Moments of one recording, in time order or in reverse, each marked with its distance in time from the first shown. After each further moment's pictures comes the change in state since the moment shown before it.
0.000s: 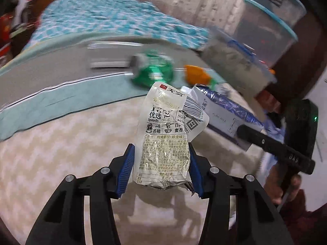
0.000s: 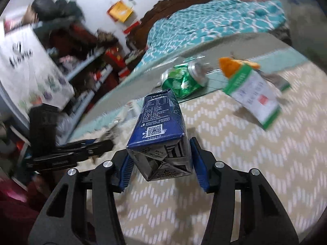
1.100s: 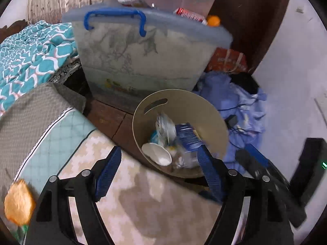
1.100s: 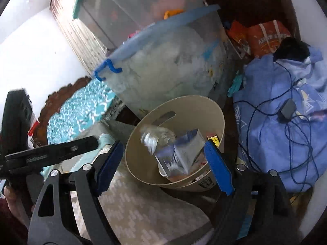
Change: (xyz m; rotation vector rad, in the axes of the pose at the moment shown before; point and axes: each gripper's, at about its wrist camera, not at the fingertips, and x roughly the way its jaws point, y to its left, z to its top) left arm 0.251 -0.336 0.155 0.471 0.134 -0.191; right arm -0.179 -0.222 0.011 0.415 -0.562 -0.628
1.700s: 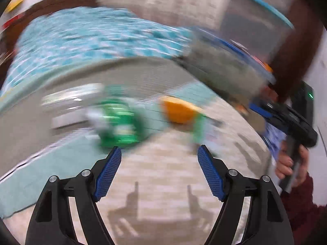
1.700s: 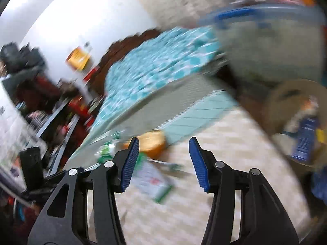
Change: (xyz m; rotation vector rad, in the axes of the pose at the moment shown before) left arm -0.228 0.216 -0.205 -0.375 -0.145 0.249; right arm 0.062 0.232 -0.038 -0.286 0.429 0.491
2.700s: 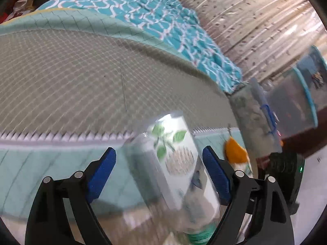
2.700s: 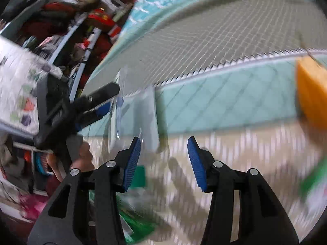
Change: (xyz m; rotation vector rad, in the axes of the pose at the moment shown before) left arm 0.006 0.176 -0.023 -0.488 0.002 -0.123; right arm 0.154 0.143 -0.085 -0.108 0.530 0.104
